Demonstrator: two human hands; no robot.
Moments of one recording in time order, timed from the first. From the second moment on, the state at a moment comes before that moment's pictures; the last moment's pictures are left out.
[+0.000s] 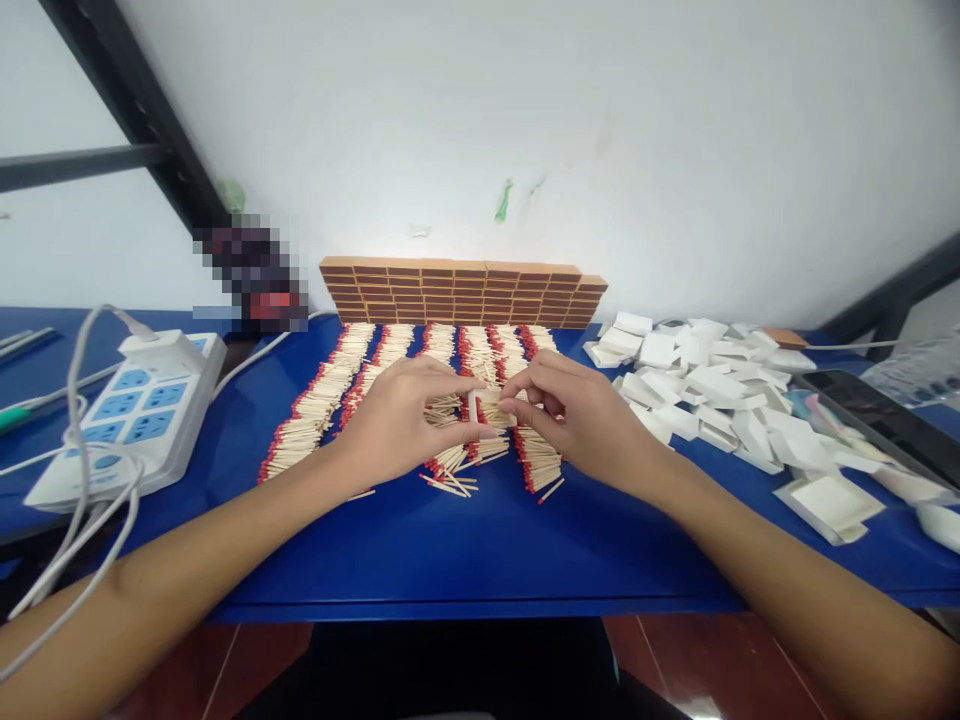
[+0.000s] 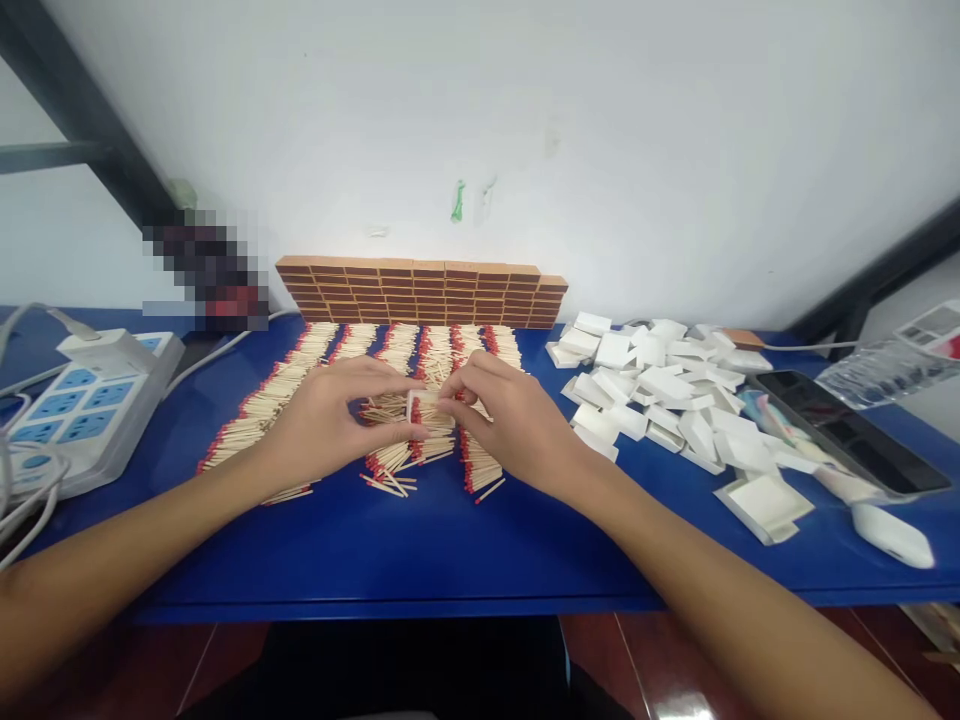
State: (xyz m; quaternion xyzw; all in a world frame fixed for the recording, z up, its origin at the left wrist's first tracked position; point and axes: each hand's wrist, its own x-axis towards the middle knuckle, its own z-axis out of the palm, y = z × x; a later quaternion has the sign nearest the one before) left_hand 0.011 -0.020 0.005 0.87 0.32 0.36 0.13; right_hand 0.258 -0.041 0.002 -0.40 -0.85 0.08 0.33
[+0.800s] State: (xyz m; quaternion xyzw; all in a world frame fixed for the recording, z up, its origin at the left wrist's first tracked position) left_hand 0.004 -0.007 0.000 0.82 0.41 0.38 0.13; right_hand 0.255 -0.044 0.000 -0.37 -0.90 0.20 0.11
